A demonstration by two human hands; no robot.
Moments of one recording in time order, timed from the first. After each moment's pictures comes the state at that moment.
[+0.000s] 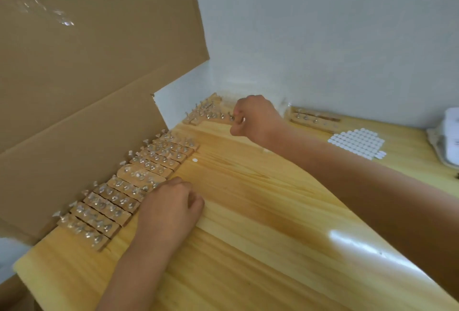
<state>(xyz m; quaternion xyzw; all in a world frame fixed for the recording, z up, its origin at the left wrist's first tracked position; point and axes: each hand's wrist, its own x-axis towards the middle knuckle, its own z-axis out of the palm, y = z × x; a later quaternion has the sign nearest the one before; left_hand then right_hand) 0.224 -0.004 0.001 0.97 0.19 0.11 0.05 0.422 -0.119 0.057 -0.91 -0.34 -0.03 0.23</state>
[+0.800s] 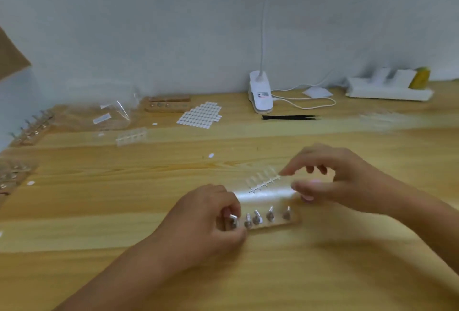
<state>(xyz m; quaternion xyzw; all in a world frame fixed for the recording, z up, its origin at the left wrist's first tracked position) 0.235 -0.231 -0.010 0.91 -0.30 0.00 0.28 0.233 -0.506 0.024 -0.90 -0.22 -0.01 0.37</state>
